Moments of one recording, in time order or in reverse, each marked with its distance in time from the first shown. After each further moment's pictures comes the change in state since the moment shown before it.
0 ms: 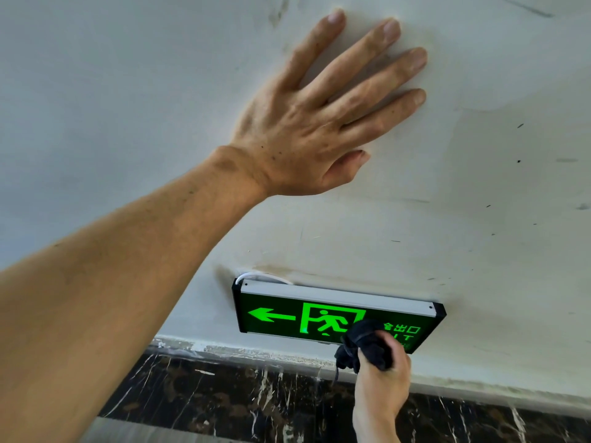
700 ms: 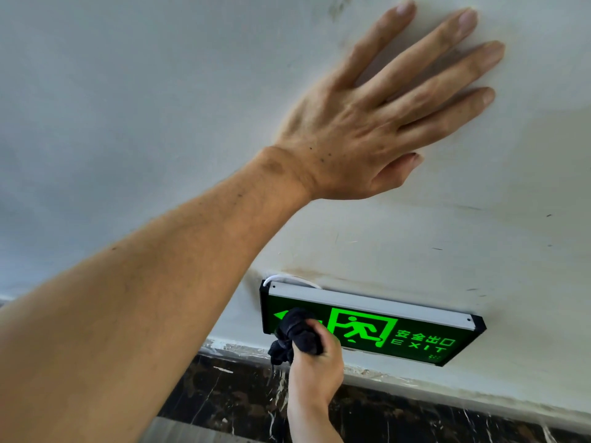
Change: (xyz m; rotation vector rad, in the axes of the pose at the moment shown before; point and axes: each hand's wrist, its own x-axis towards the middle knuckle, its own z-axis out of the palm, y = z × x) left_hand 0.000 -0.001 -0.007 -0.061 -0.070 -0.007; right_hand -0.080 -0.003 0.092 -0.012 -0.226 0.048
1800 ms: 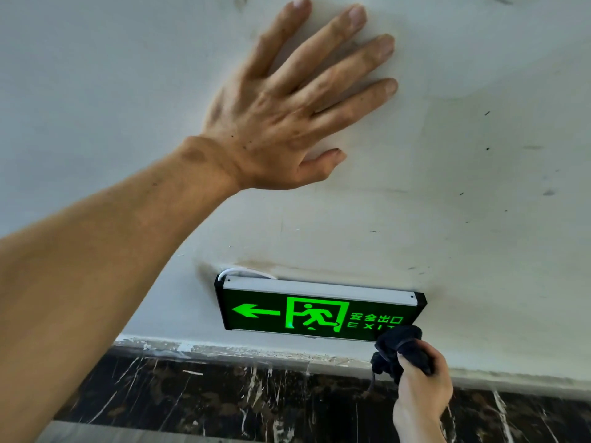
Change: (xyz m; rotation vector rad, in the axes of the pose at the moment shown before) left_hand -0.001 -0.001 0.004 0.070 -0.011 0.009; right_hand 0.102 0.016 -0.175 0.147 0.407 0.080
